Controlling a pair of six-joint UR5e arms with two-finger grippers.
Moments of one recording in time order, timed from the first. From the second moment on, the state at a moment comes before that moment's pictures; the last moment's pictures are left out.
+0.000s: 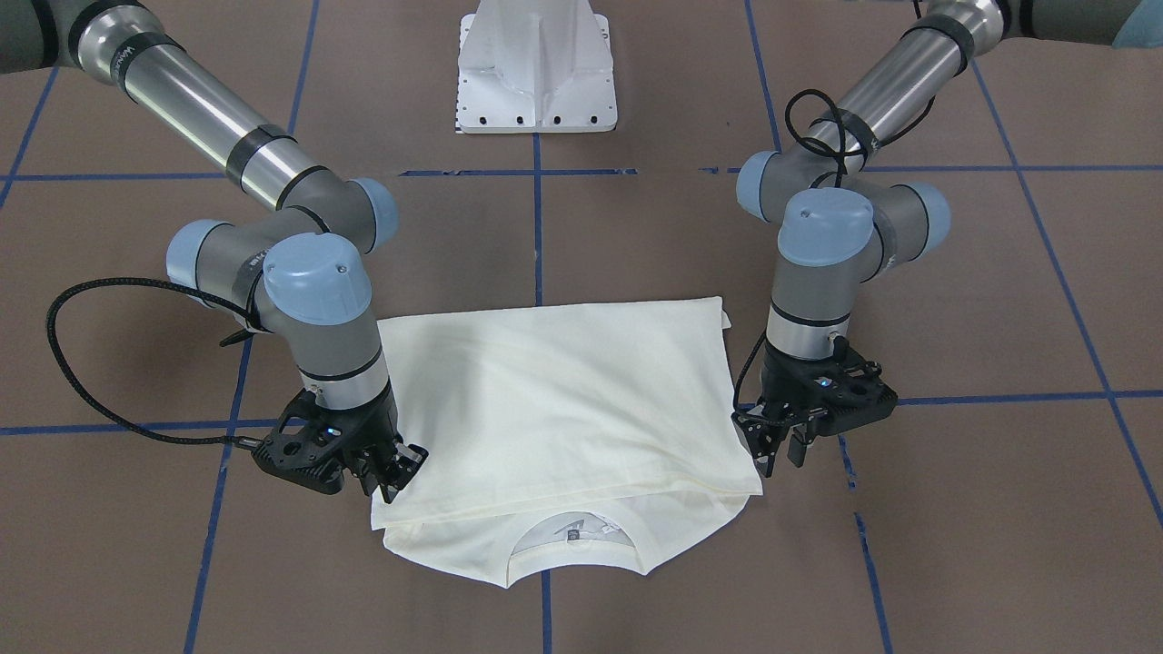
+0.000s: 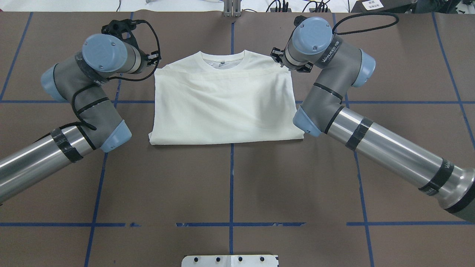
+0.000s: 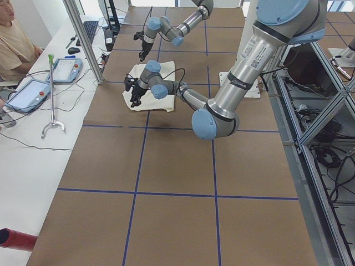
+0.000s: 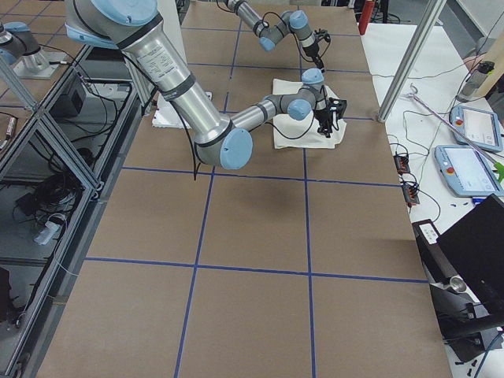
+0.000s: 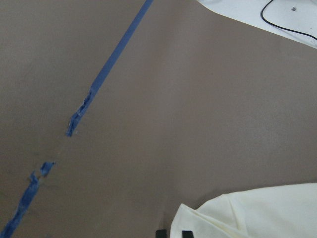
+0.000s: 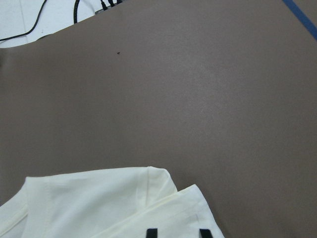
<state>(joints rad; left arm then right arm) -0.79 -2.18 -1.38 -2.07 -1.61 -1.33 0.77 -0.82 1.25 -1.14 1.73 1.47</state>
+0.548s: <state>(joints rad) -0.81 -2.07 -1.56 -2.08 -1.71 -1.32 0.64 -1.16 1.64 -1.12 1.75 1.67</state>
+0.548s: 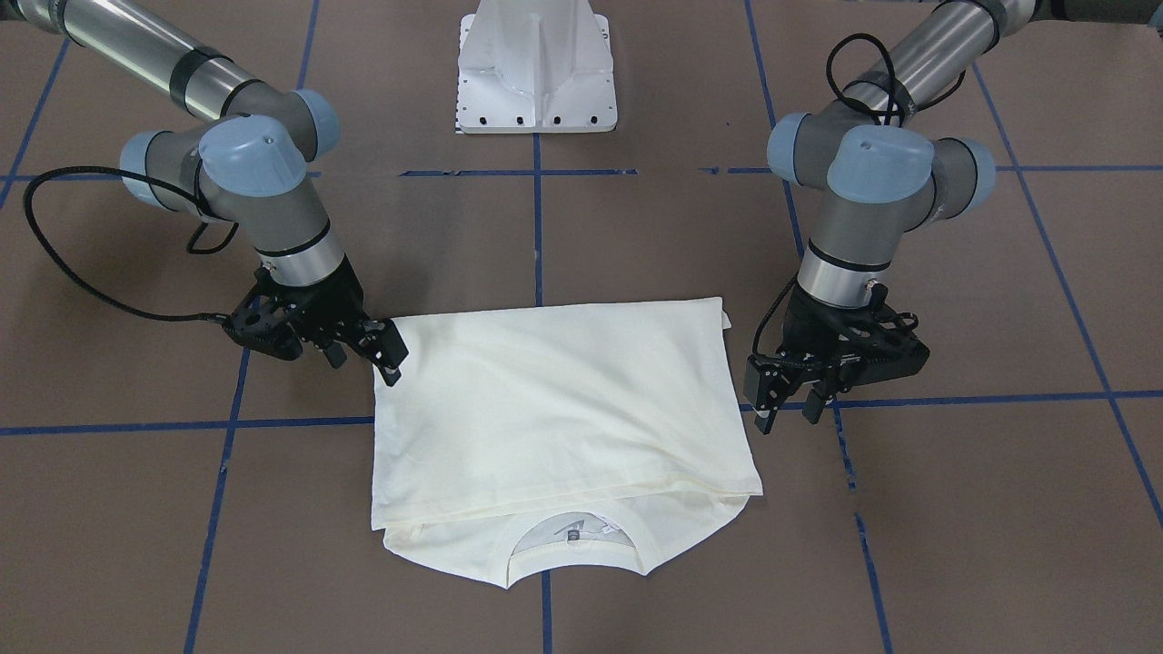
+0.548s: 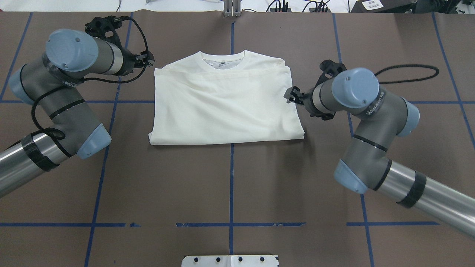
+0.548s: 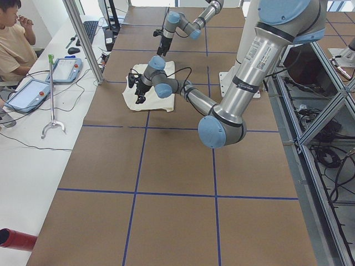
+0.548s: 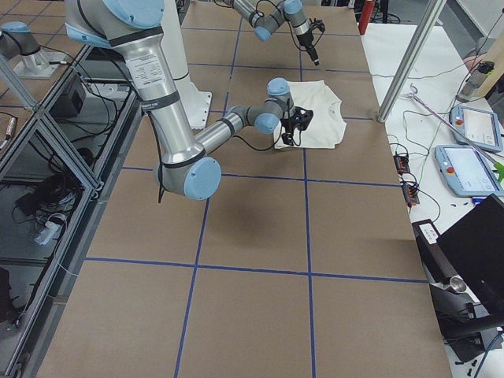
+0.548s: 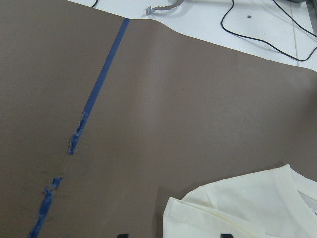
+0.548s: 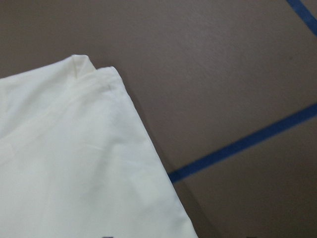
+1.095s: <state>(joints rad) -0.80 -2.04 -1.60 -2.08 -1.71 -1.32 0.54 -1.21 1.67 -1.12 1.69 1.83</state>
